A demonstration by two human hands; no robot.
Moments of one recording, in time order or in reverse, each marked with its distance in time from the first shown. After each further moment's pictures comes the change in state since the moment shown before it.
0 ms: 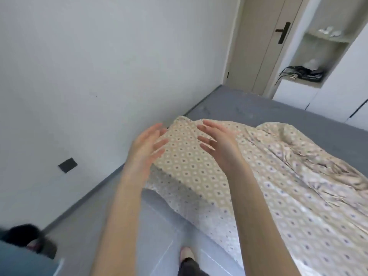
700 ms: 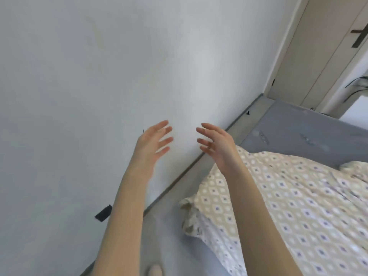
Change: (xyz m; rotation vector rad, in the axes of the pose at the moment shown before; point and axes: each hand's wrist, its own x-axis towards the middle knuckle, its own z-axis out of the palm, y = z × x) left_hand 0.371 0.130 -0.241 0.054 0.086 0.017; right_hand 0.349 0.026 0.342 -0.040 -0.113 0.011
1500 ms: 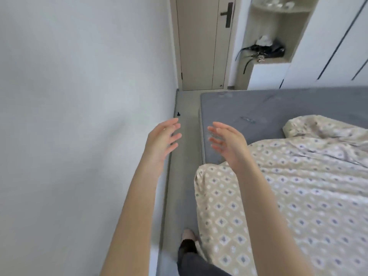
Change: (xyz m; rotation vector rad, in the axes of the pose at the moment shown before) left_hand 0.399 0.026 0.143 0.183 -0.654 -0.150; right_hand 0.294 -0.044 -0.056 0.215 0.722 -0.163
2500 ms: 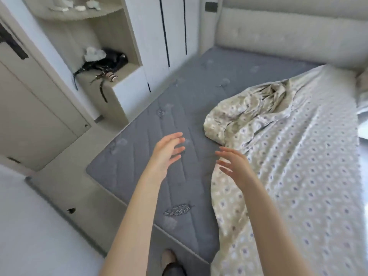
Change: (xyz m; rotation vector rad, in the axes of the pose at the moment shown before) left_hand 0.575 0.039 0.331 0.400 -1.004 -0.260; right_hand 0.424 -0.077 -0.112 0.318 1.035 0.038
